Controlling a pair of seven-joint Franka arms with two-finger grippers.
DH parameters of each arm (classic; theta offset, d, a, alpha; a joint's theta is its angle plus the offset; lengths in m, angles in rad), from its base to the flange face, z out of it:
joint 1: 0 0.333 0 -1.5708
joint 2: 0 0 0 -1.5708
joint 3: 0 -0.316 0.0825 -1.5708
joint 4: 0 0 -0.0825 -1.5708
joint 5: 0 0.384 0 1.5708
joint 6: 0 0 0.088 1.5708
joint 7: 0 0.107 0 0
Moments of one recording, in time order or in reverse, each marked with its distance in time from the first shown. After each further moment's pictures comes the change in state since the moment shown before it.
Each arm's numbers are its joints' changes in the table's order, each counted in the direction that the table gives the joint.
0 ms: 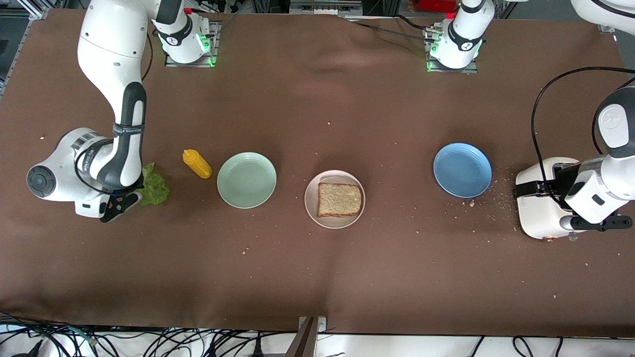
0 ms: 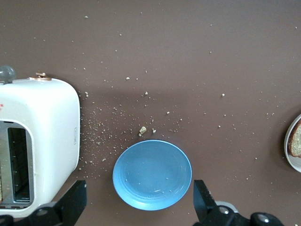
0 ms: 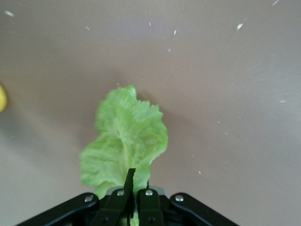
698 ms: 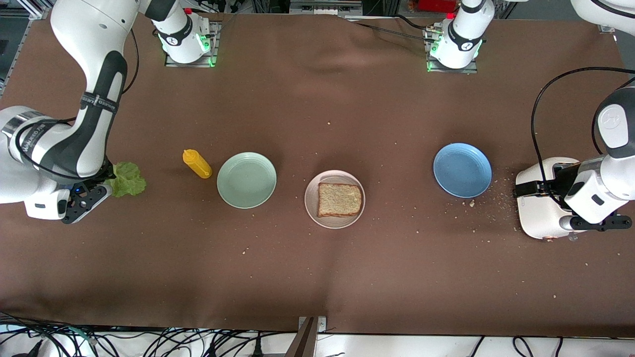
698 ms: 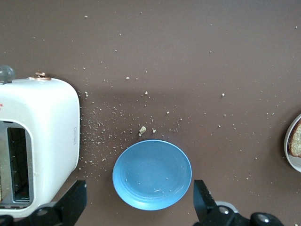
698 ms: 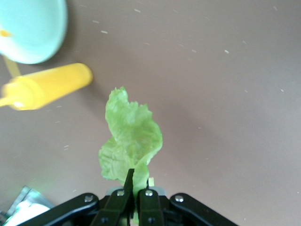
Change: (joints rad) left arm 0.000 0.000 0.001 -0.001 0.000 0.000 0.000; right arm 0.064 -0.018 0.217 0.331 -0.054 -0.473 -0.002
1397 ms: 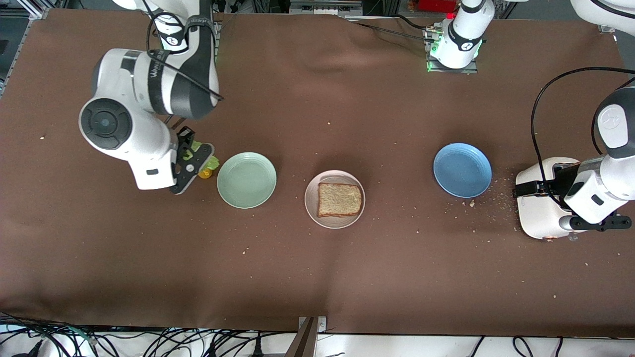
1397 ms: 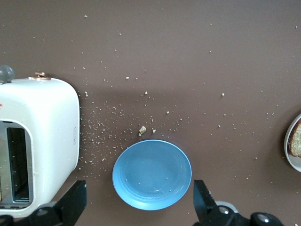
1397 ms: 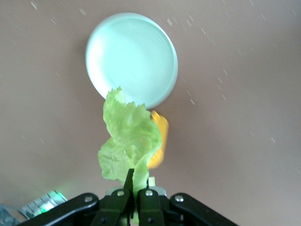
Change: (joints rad) left arm 0.000 0.000 0.000 -0.001 0.000 0.000 0.000; right arm 0.437 -0.005 0.132 0.070 0.069 -0.068 0.150
